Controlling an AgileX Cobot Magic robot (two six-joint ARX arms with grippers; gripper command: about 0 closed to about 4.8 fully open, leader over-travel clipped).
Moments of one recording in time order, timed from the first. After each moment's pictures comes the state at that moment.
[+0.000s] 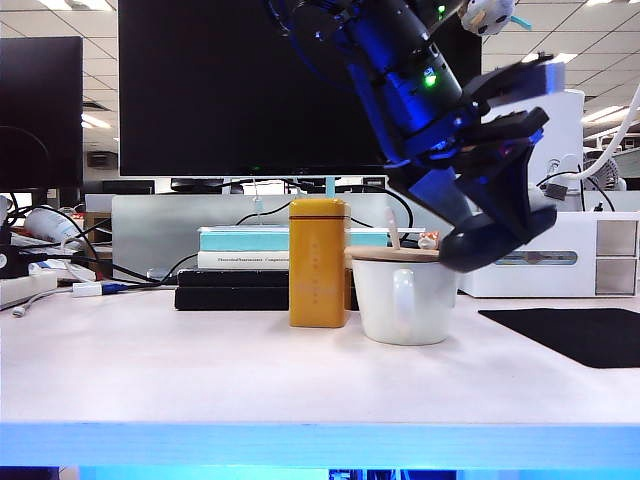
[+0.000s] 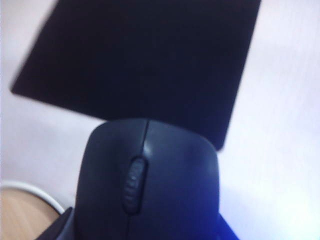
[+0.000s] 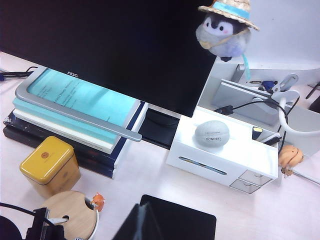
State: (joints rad) left arm -0.92 2.04 1.69 -0.49 0.13 0.32; right arm 0.30 1.32 1.99 -1.08 0.08 -0.12
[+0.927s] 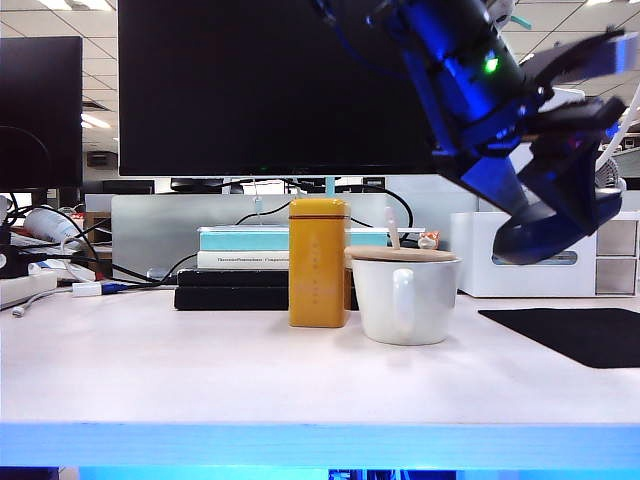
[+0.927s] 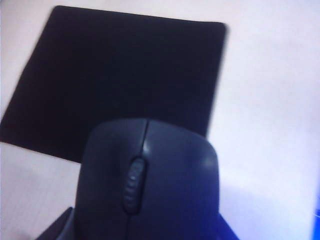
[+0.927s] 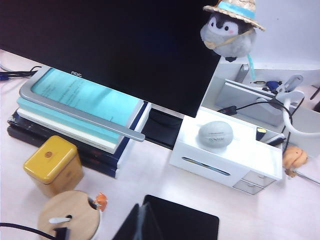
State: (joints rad) left arm -1.00 2.08 1.74 -0.42 0.07 0.33; right arm 0.30 1.32 1.99 -1.08 0.06 -0.12
